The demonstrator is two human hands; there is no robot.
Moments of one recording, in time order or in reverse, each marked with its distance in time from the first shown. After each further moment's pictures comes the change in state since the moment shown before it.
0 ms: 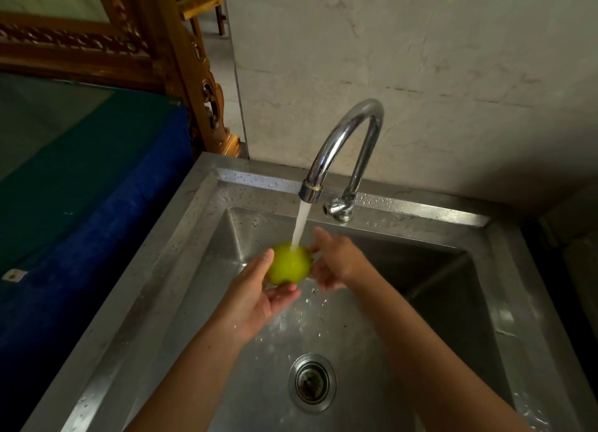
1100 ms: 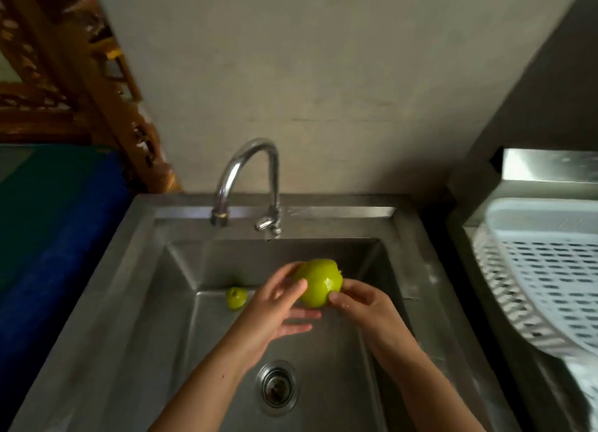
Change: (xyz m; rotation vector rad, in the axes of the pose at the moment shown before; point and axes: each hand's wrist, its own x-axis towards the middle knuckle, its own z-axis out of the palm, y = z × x) left_hand -0.064 -0.038 0.101 0.516 -0.342 0.062; right_hand -0.137 0.083 -0.075 0.637 0.190 -0.173
